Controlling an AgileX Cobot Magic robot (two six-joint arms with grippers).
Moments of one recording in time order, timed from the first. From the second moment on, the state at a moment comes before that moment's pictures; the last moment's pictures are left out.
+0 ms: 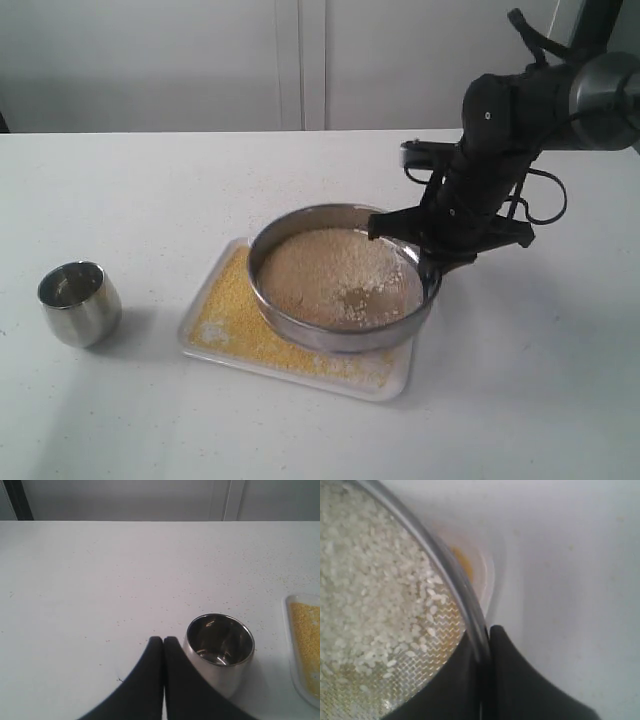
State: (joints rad) left arm -0.04 0.69 -0.10 0.13 -0.23 -0.18; right arm 0.36 1.93 -1.33 0.12 0.78 0.24
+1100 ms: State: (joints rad) left arm -0.04 0.69 -0.10 0.13 -0.23 -0.18; right arm 0.38 1.93 -1.35 0.04 0.84 0.27
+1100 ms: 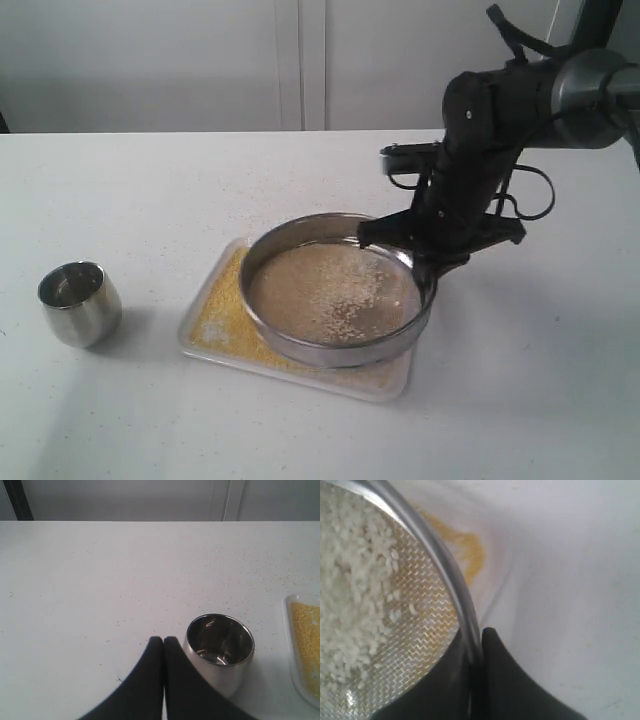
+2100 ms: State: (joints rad) left arm -0.04 0.69 -0.10 0.13 -0.23 -0.18; right arm 0.29 1.93 -1.28 0.34 0.62 0.00
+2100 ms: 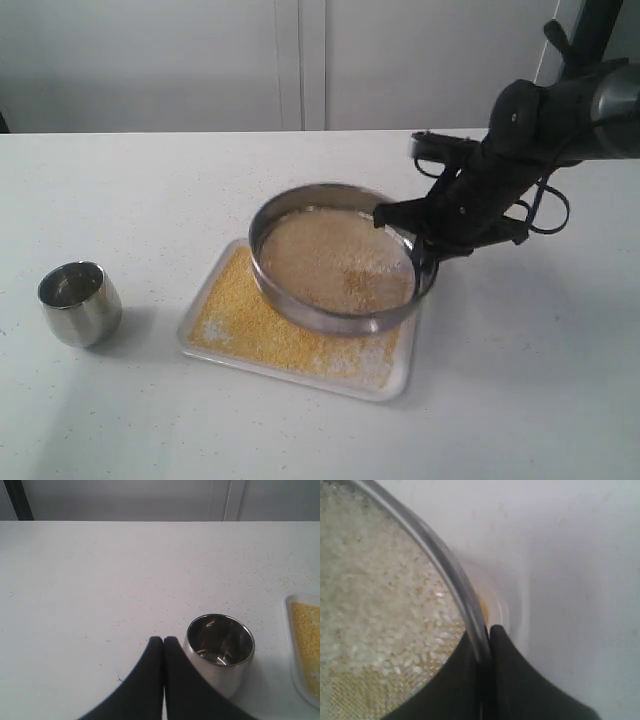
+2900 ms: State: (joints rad) left arm -0.04 0.69 -0.10 0.13 -0.23 -0.18; right arm 0.31 1.91 -1.32 0.34 0.63 0.00
